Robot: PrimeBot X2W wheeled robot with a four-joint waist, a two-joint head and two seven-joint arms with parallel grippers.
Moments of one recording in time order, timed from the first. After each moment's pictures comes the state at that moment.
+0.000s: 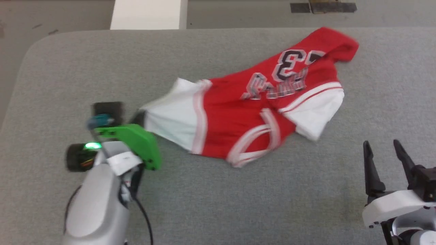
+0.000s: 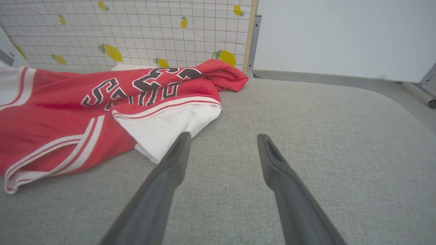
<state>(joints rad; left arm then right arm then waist) -0.41 0.16 -0.18 0.26 -0.32 0.08 0.26 0.03 -0.05 -0.16 -0.09 0.02 0.13 -0.02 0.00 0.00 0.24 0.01</state>
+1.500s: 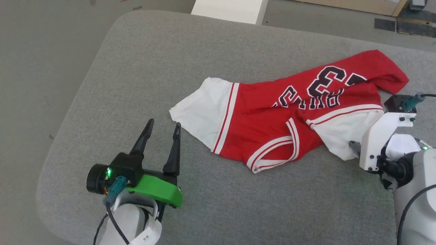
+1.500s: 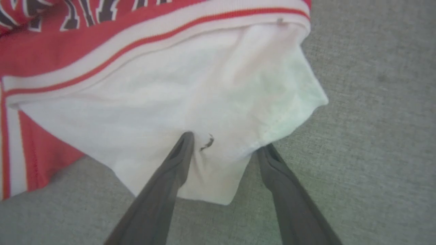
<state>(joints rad) -0.19 0.06 -0.17 0.15 -0.14 -0.08 -0.26 -0.45 -0.11 -0.20 0.38 0.11 0.13 0.89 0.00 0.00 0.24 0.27</state>
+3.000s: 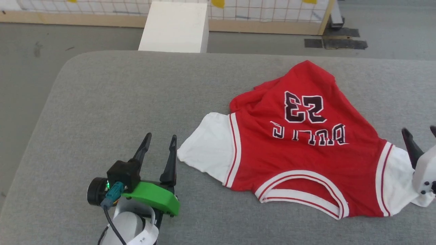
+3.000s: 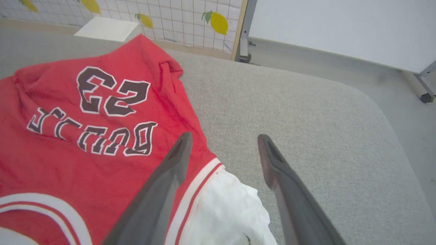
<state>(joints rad) -0.17 0.05 -0.15 0.23 -0.18 -0.10 -0.26 -0.20 -0.41 -0.13 0.15 0.25 0.13 0.39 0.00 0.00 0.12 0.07</state>
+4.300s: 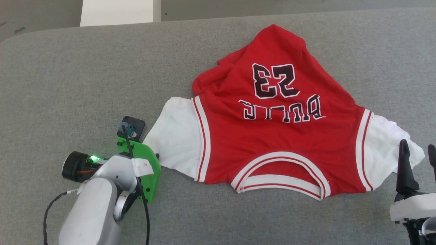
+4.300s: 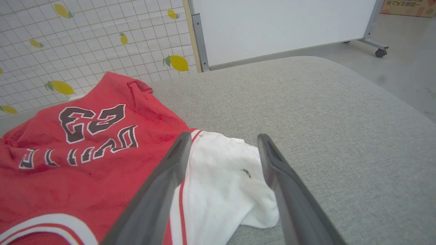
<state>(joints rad) -0.32 0.27 -0.26 0.13 -0.19 -0.08 0.72 0.02 -0.05 -0.30 -0.05 0.23 0.13 -0.04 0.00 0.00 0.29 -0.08</state>
